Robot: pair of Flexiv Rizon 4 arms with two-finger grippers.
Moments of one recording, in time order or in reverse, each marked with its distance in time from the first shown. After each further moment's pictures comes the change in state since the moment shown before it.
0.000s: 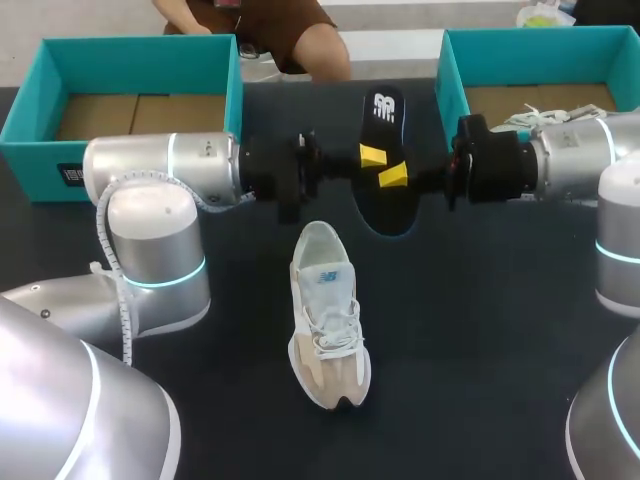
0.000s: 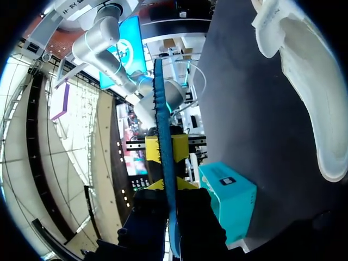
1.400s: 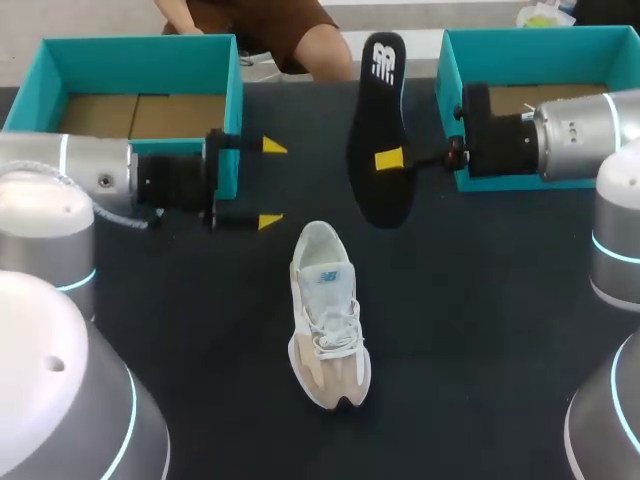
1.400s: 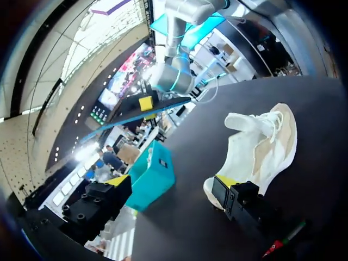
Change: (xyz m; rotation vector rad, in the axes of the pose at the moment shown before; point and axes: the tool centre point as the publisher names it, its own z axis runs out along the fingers) left arm 0.049 -0.011 -0.150 -0.221 0.243 -0.887; right arm 0.022 0.016 0.003 -0.047 -0.095 -0.559
